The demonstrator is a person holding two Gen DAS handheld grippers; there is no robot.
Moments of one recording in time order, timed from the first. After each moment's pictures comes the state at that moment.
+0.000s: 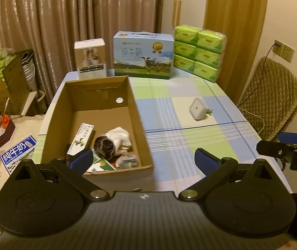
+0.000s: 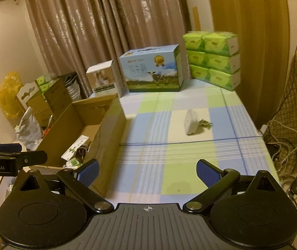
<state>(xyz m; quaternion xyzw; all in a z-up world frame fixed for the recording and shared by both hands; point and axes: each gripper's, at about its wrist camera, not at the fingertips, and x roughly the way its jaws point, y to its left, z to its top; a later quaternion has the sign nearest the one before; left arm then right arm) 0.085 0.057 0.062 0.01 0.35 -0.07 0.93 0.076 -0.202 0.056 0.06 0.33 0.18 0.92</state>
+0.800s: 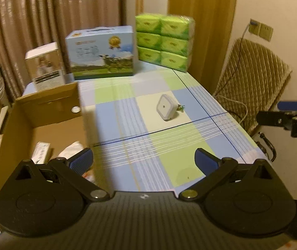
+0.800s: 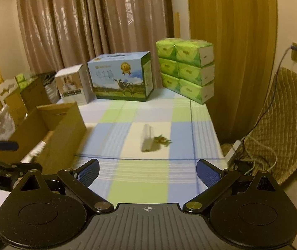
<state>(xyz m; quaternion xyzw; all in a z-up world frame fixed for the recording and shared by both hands) 0.158 -0.032 0.032 0.06 0.36 -0.15 0.92 0.146 -0.277 0.051 0.00 0.33 0.15 0.93</state>
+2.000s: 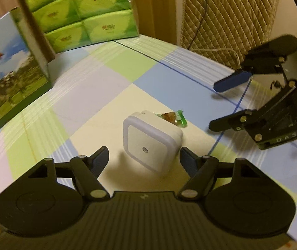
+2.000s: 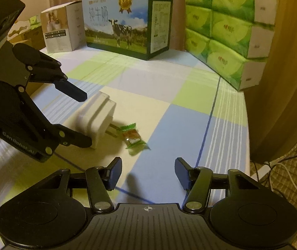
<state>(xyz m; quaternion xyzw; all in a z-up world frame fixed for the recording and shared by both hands) 0.419 -0.167 -0.126 0.25 0.40 -0.33 0.82 0.378 -0.296 -0.127 -0.11 0.38 0.25 0.88</state>
